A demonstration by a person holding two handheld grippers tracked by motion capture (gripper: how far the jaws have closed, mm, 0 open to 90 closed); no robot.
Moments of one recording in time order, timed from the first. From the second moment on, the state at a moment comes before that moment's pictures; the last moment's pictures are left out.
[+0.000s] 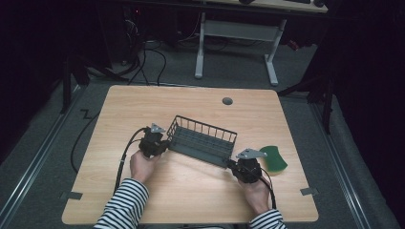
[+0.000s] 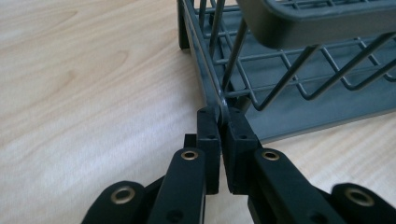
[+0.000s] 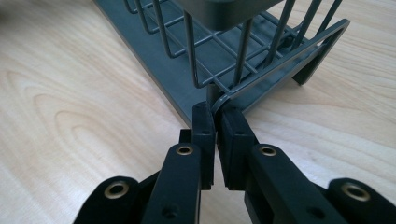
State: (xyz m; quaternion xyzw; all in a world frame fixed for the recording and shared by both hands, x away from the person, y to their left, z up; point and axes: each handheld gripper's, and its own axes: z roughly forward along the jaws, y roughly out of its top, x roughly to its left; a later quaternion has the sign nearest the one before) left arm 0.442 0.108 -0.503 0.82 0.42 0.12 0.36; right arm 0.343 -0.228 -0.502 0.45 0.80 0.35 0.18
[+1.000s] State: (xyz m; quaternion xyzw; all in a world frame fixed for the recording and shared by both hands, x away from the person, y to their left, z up) left arm 0.401 0.155 -0.509 0.79 0.46 0.14 0.37; right arm 0.317 -0.235 -0.499 0.45 0.80 0.35 0.19
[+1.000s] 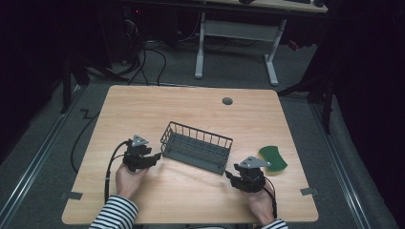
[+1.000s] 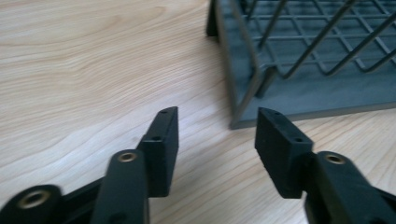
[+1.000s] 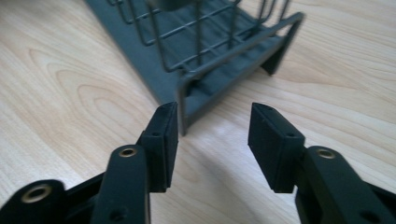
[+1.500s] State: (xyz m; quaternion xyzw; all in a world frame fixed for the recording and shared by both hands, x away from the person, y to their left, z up) left arm 0.380 0.203 -0.525 0.76 0.52 0.18 0.34; right arm 0.331 -0.298 -0.479 0.52 0.74 0.34 0.24
